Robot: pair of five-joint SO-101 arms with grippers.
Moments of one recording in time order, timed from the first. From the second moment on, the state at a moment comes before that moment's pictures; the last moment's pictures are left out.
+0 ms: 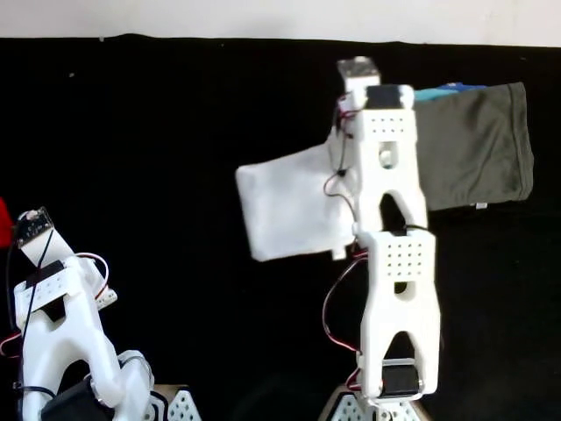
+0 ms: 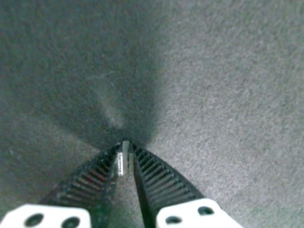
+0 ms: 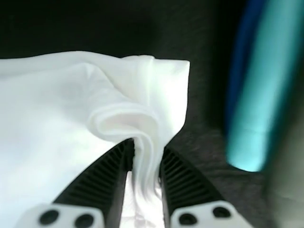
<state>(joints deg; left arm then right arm) -40.1 -27.3 67.4 42.1 -22.5 -7.6 54.0 -67.1 100.4 6.5</state>
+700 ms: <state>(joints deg) -40.1 -27.3 67.4 42.1 -22.5 2.6 20.4 -59.7 100.4 11.1</state>
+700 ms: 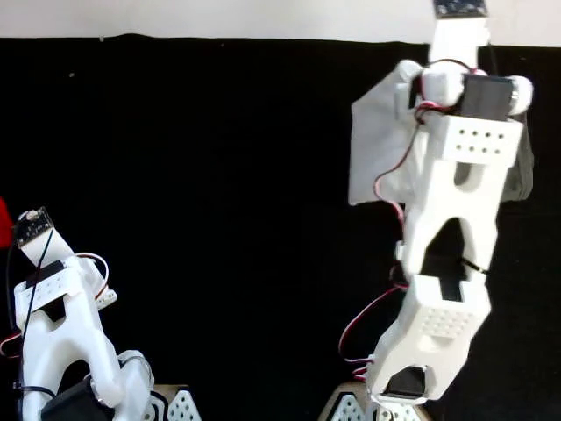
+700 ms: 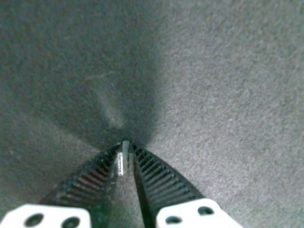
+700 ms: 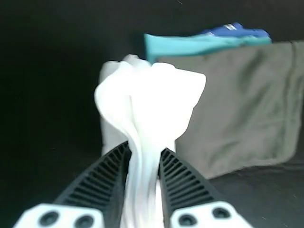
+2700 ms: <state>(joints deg) -40.1 -27.3 67.4 42.1 -22.5 18.9 40.5 -84.5 88.8 16.7</state>
